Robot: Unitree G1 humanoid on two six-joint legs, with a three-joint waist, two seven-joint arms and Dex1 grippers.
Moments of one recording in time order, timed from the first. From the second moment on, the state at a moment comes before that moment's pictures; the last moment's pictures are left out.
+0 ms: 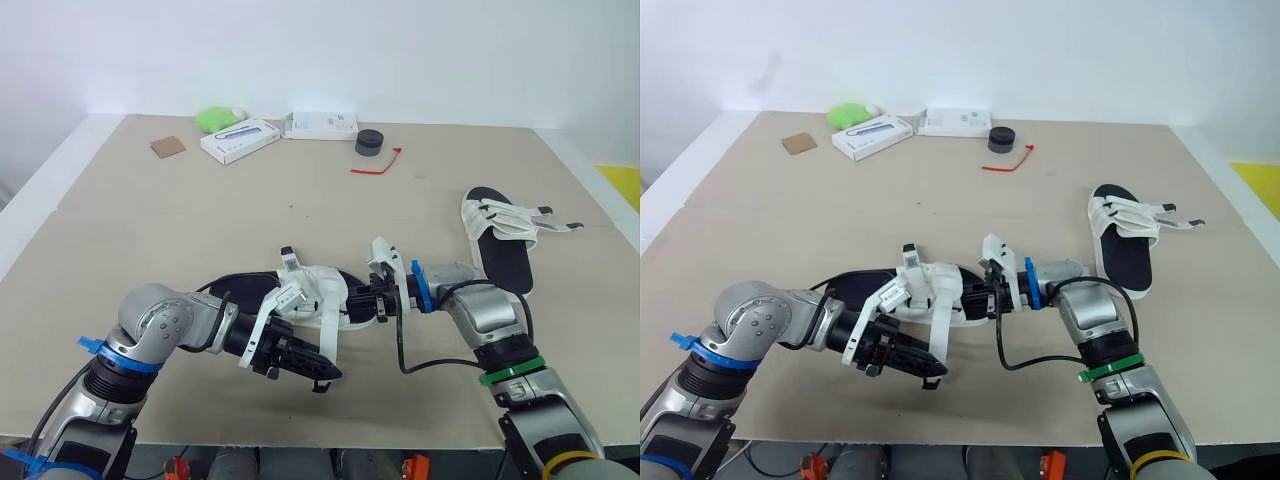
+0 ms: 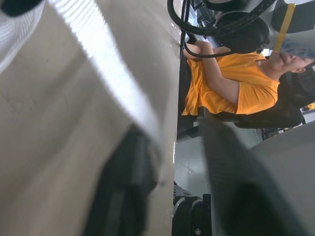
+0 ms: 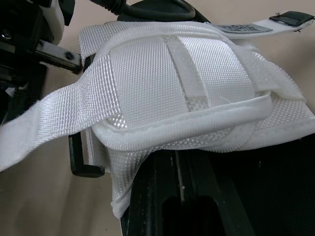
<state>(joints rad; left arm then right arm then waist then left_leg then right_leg) -0.53 0.52 -0.22 -0.26 -1.00 1.41 -0.83 -0.60 -0.48 0.22 0.21 0.28 0.51 1.28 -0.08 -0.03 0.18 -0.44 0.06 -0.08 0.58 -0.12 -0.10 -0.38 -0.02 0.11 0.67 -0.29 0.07</state>
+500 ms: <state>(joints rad) -0.73 0.52 -0.08 -0.15 -1.08 1.43 -0.88 -0.61 -0.48 0.22 0.23 0.28 0.50 1.29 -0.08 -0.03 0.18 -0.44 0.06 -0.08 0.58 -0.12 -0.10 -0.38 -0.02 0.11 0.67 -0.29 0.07</state>
